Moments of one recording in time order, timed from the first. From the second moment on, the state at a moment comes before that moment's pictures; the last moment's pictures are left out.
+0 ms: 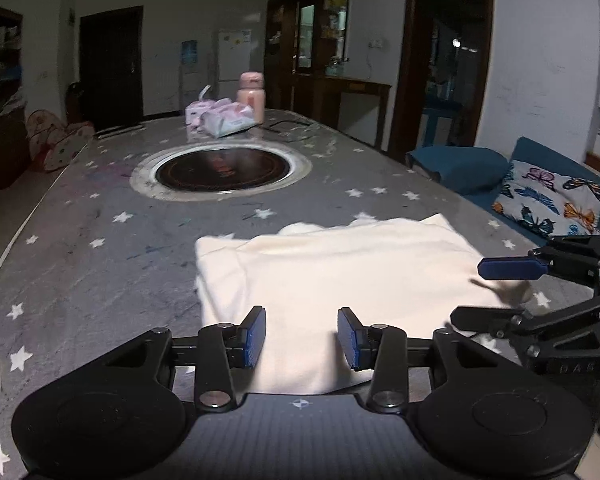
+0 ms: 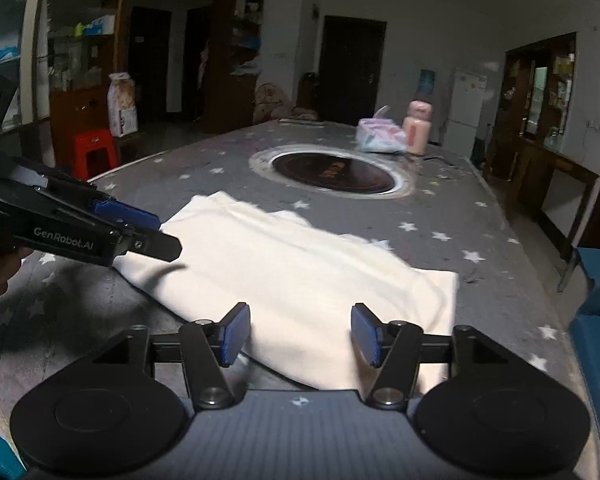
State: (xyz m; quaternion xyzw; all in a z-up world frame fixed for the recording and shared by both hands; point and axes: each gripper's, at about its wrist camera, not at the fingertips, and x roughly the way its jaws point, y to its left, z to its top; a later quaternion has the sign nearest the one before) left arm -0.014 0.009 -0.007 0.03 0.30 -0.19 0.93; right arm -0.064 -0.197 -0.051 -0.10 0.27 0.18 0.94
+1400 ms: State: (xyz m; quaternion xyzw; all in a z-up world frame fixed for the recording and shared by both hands) left arm 0.018 0.054 -0.004 -0.06 0.33 -0.14 0.93; right arm 0.045 -0.238 -0.055 0.05 0.36 0.21 0.91
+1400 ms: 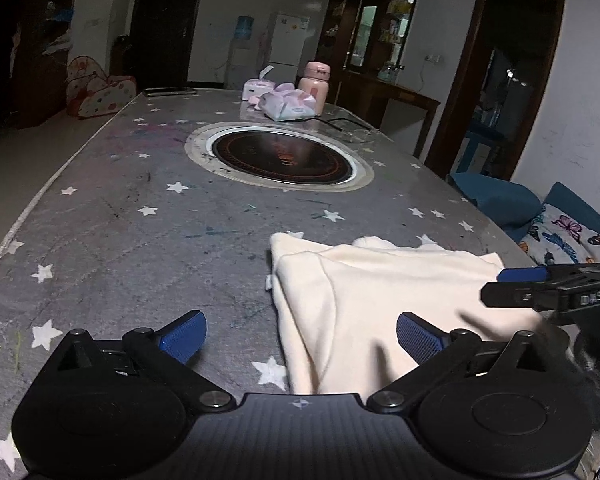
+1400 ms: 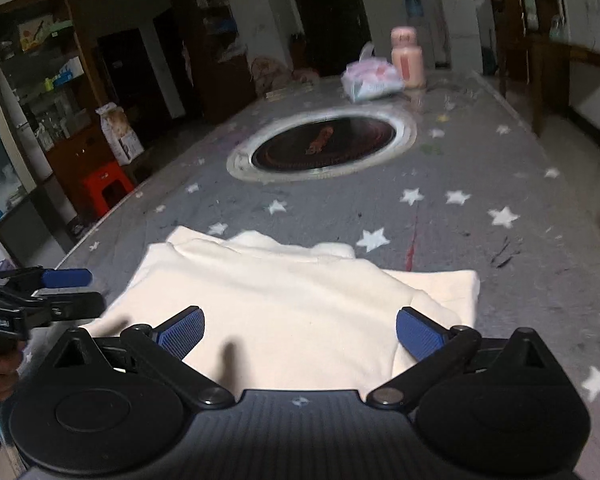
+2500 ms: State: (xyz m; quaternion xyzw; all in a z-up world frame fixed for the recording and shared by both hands) left arm 0.006 0.041 0.000 -0.02 0.35 -0.08 0.93; right arm -0.014 -0.228 -0.040 0.04 0.32 0.20 0.93
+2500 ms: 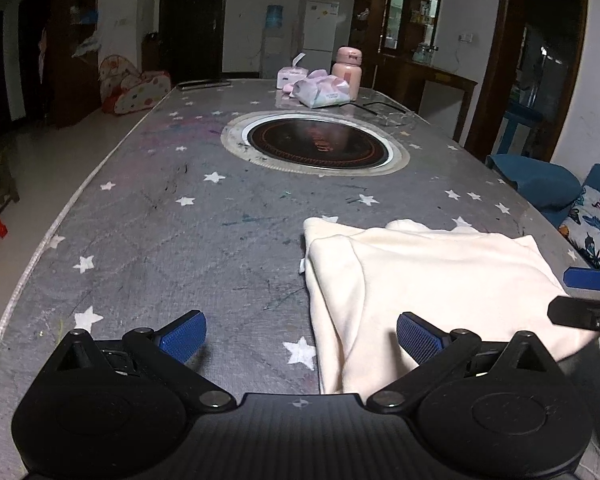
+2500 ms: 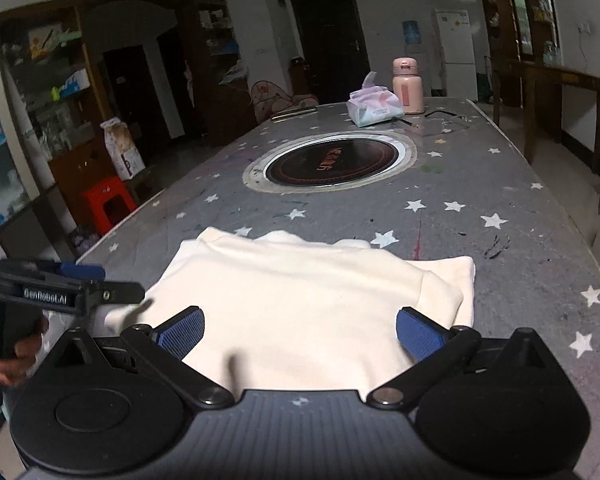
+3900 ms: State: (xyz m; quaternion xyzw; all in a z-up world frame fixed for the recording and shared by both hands) left arm -0.034 0.005 0.005 0.03 0.38 -0.09 0.92; right arm -0.076 -0.214 -0.038 -0.03 0.30 0.17 0.94
